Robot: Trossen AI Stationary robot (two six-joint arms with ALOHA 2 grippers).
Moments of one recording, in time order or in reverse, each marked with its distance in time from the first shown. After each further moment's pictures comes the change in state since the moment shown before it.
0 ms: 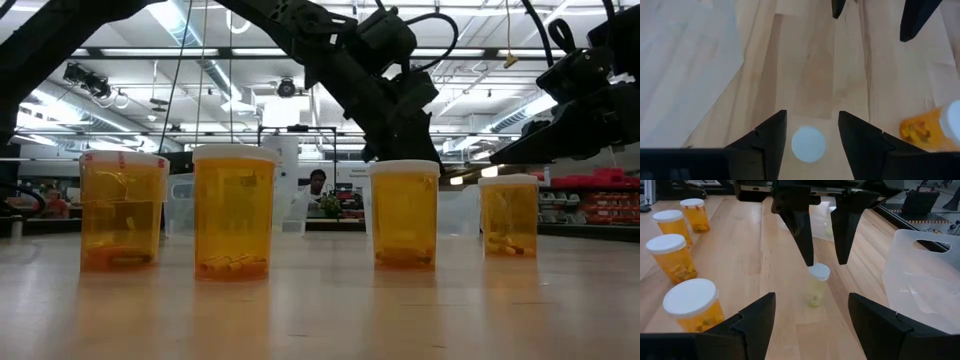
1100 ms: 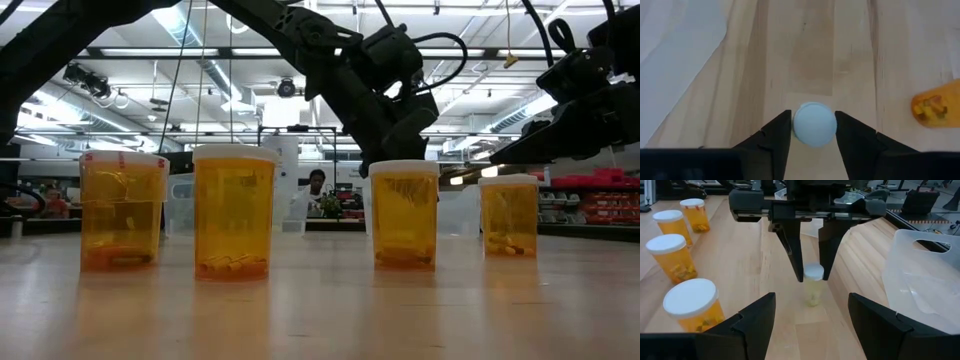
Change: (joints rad) left arm -0.013 0.044 -0.002 -0.042 -0.004 0.024; right arm 0.000 0.000 0.000 0.000 0.000 0.000
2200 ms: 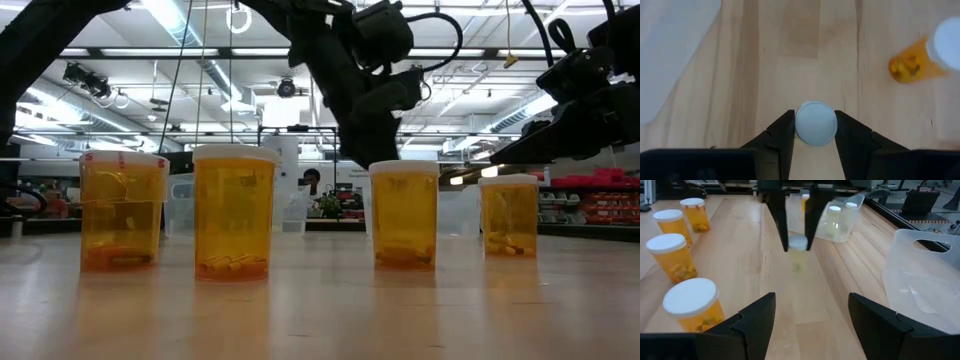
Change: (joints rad) left arm -0.029 -0.094 0.001 -0.237 -0.024 0.027; right arm 0.000 0.001 0.000 -0.001 0.000 0.000
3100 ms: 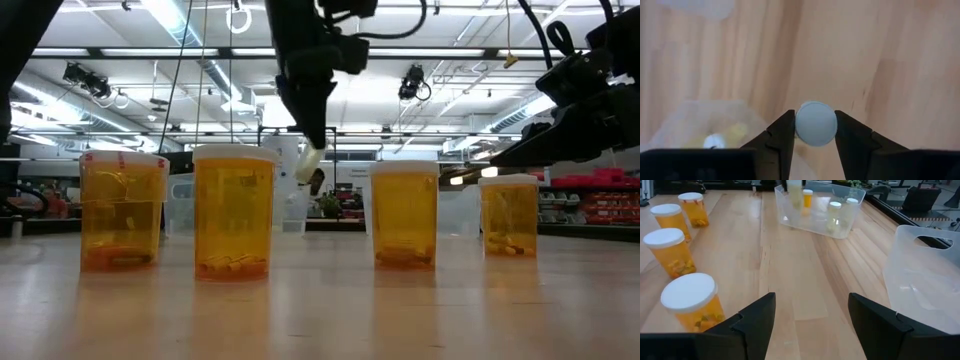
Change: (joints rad) left arm -0.069 -0.174 -0.001 -0.443 -0.278 -0.131; right arm 0.000 0.018 0.000 0.001 0.000 0.000
